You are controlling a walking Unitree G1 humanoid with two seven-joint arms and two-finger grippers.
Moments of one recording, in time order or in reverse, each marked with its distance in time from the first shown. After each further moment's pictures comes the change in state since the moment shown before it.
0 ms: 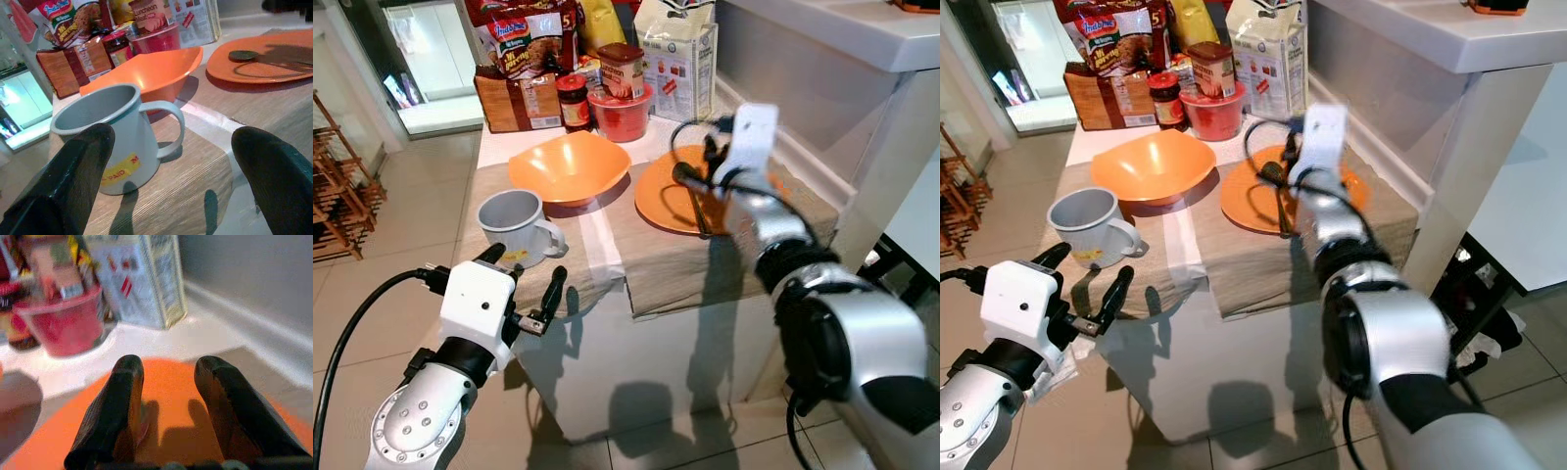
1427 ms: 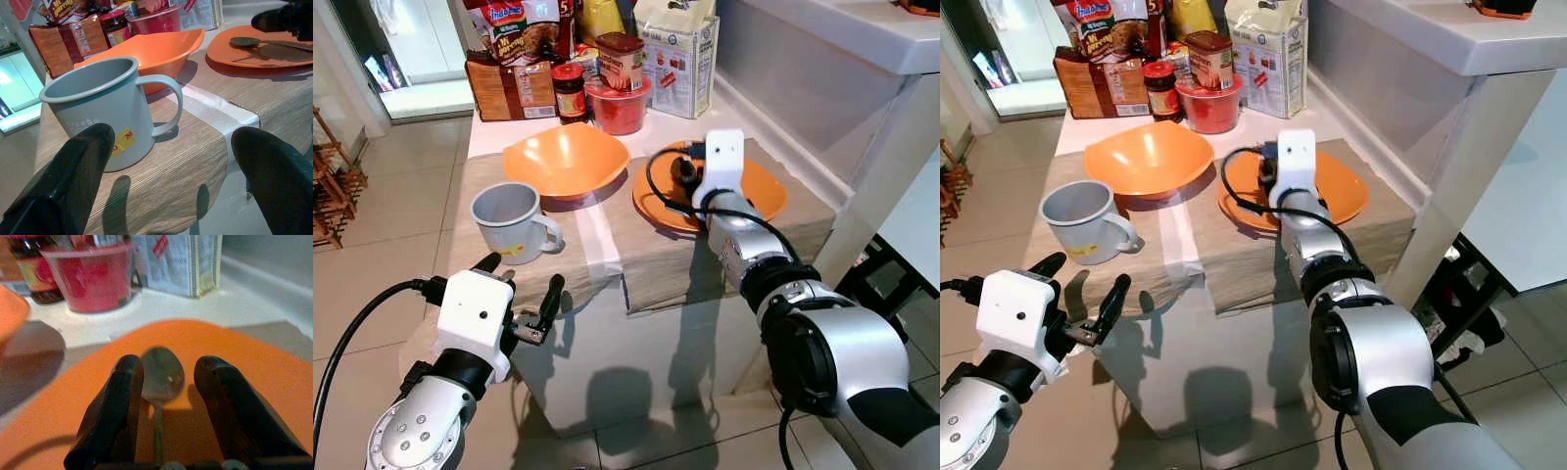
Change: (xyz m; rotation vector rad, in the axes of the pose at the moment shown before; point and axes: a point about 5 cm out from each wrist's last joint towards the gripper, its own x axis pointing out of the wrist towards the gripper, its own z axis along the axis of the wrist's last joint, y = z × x) left arm -0.008 -0.004 -0.002 -0.015 0.037 0.020; right arm -0.006 0.018 -0.018 -0.039 0.031 0.103
